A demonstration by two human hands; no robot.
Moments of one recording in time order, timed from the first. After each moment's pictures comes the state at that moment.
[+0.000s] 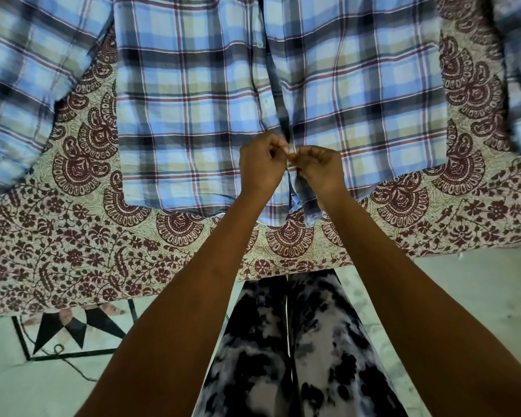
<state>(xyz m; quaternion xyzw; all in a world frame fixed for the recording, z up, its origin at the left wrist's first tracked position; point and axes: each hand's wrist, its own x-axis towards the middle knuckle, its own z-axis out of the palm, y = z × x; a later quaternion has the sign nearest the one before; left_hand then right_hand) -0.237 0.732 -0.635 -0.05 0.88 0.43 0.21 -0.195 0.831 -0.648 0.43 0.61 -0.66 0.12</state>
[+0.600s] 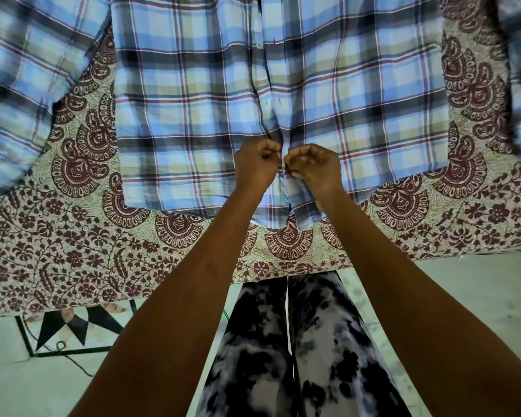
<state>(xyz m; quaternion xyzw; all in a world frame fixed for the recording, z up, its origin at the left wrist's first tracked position) -0.244 0.728 -0.643 -0.16 0.82 0.46 0.29 -0.197 0.831 -0.650 0.41 0.60 -0.67 0.13</state>
